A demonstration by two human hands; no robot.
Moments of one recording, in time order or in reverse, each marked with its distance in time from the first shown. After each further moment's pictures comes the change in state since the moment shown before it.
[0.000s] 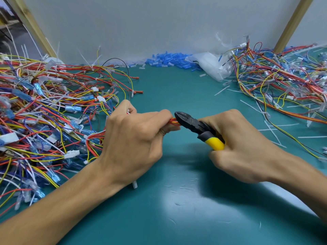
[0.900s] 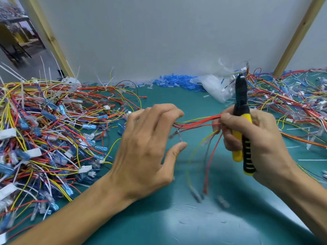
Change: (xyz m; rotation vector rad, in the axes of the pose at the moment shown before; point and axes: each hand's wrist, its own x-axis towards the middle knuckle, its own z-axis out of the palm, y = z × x) left_hand 0.005 0.003 -0.003 -0.085 0.030 -0.018; right_hand 0.012 0.011 -0.010 0.910 0.470 0.136
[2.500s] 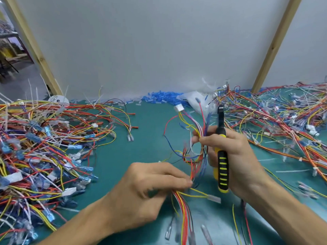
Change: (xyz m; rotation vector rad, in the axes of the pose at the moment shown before) left_hand -0.018 -0.003 0.013 -0.591 -0.290 0.060; right_hand 0.012 0.004 -0.002 0.132 0.028 0.230
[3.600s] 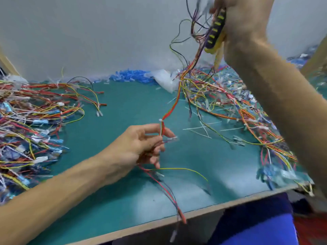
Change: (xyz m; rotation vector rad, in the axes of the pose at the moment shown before) left_hand 0.043 0.058 0.031 -0.988 -0.143 -0.701; right_hand 0.040 -0.160 -0.038 -0.127 0.432 -0.575
